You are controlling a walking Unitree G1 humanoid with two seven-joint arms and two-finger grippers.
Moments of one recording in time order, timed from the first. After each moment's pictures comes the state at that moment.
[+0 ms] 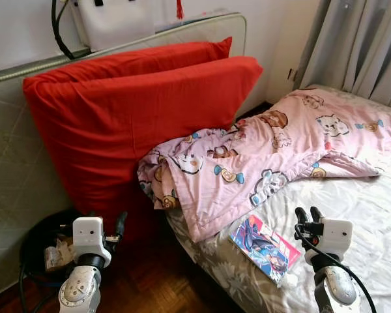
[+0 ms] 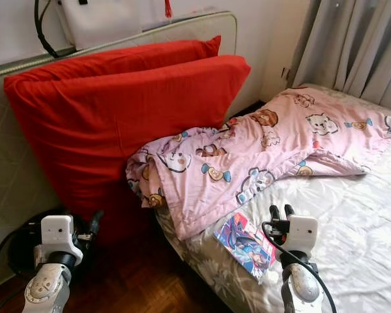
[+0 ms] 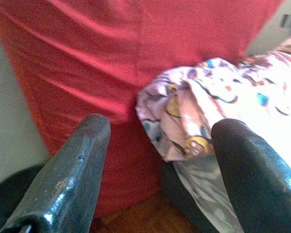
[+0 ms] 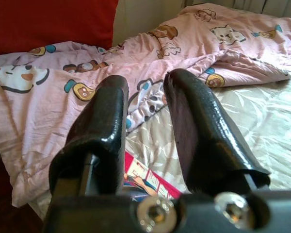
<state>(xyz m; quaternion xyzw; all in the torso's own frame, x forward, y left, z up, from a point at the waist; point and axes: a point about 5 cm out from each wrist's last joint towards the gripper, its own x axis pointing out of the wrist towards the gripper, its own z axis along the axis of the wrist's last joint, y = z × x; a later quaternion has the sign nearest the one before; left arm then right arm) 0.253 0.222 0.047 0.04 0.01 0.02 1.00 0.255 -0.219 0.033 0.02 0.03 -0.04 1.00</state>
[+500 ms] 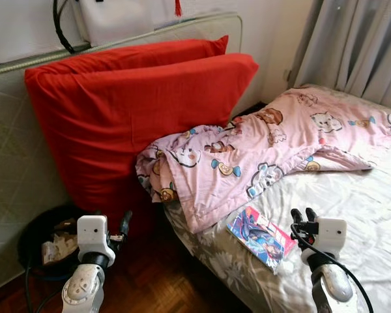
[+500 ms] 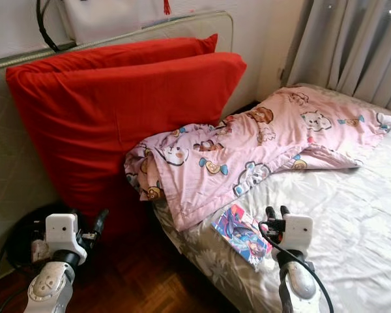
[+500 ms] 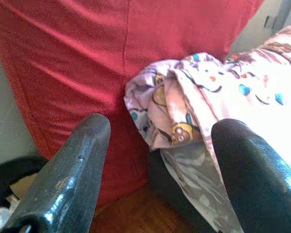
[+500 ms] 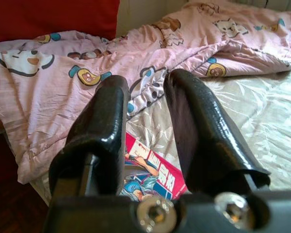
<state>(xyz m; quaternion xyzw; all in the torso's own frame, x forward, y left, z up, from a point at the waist) 0.254 0.218 0.050 0.03 0.02 0.02 1.00 0.263 -0.212 0.034 0.02 0.04 -0.02 1.00</state>
